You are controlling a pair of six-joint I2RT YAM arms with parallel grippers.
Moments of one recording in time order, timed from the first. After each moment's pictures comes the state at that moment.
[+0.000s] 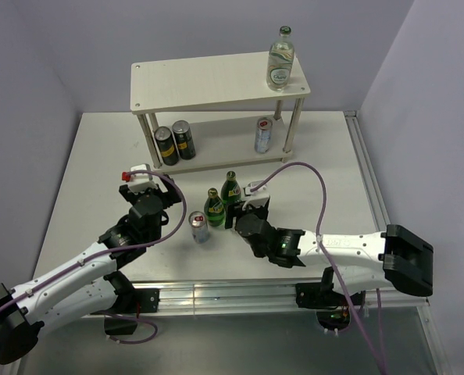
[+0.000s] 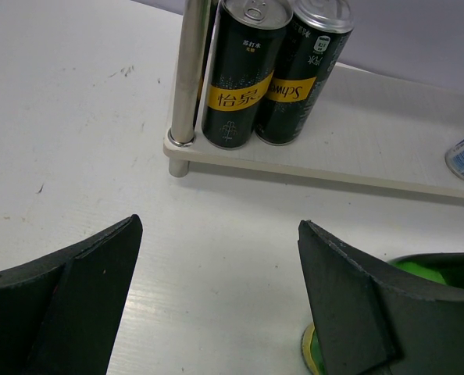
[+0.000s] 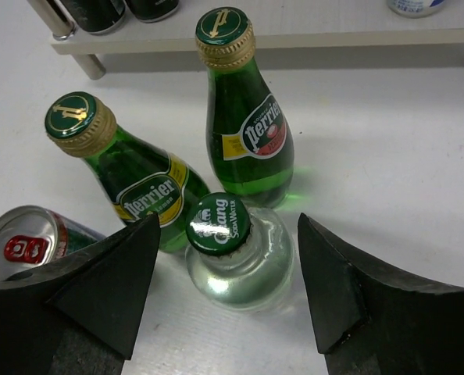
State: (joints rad) left arm -0.80 0.84 0.53 0.07 -0.89 -0.44; right arm 1.19 1.22 0.61 0.19 0.87 0.51
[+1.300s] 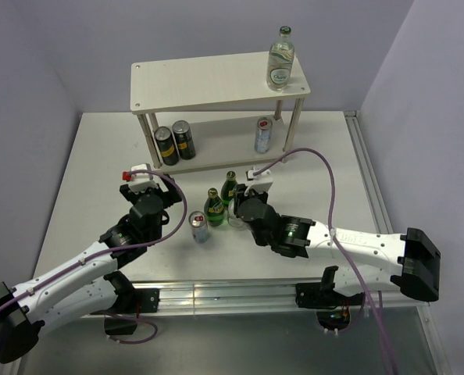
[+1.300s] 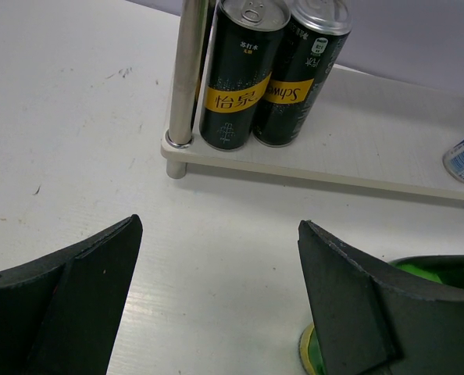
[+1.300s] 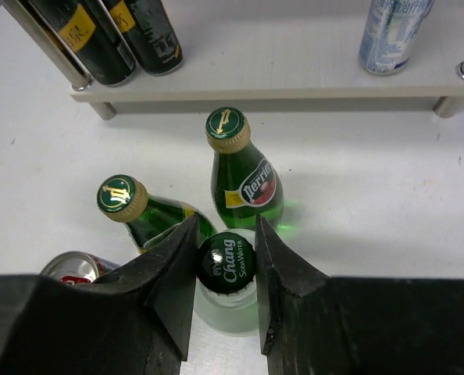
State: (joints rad) left arm -0.80 0.85 0.53 0.09 -0.89 -0.44; right arm 1.15 1.18 0.78 0.00 0.87 0.47
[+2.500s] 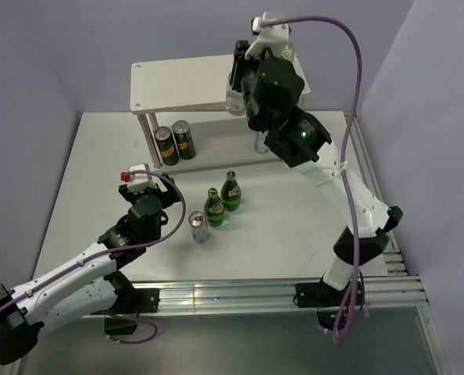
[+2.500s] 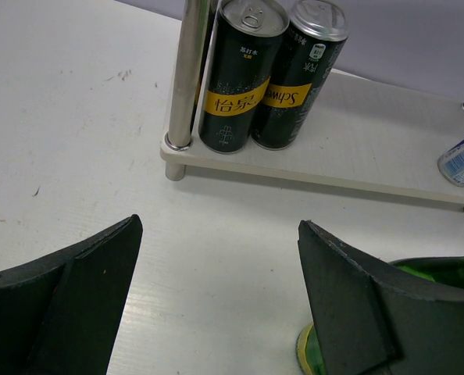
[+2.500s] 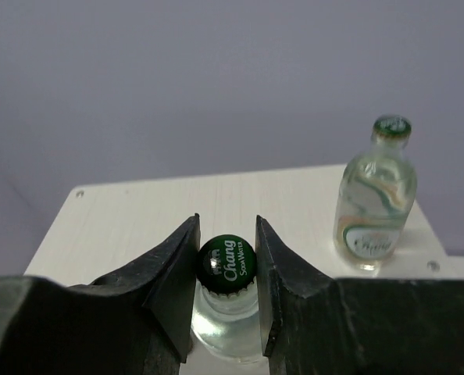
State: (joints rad) left arm -0.80 0.83 0.53 0.09 -0.89 -0.44; right arm 0.89 1.65 2.17 -0.32 0.77 -0.02
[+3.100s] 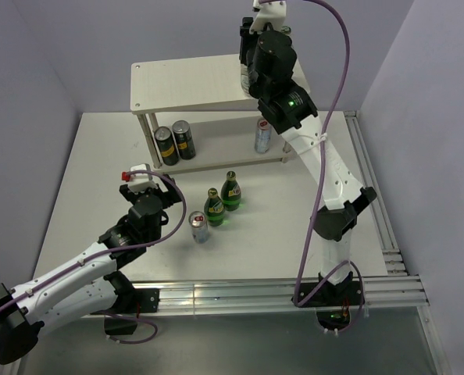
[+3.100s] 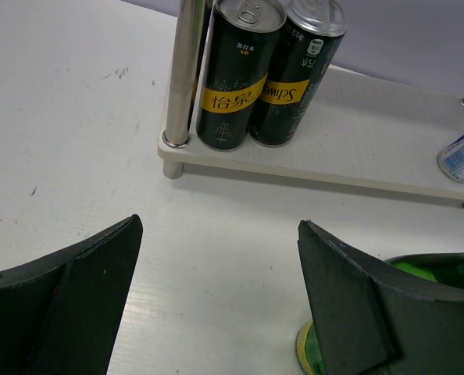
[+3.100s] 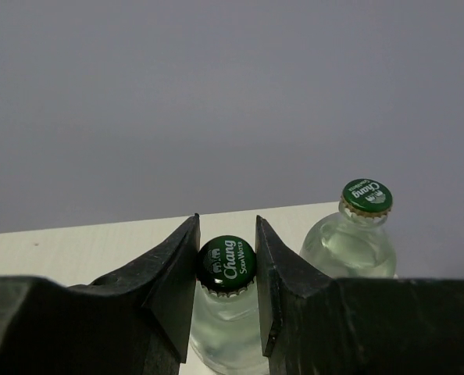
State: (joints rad) left arm -0.80 0.84 0.53 0.09 -0.88 -0.44; right arm 0.66 1.91 2.45 -0.32 0.64 -0.09
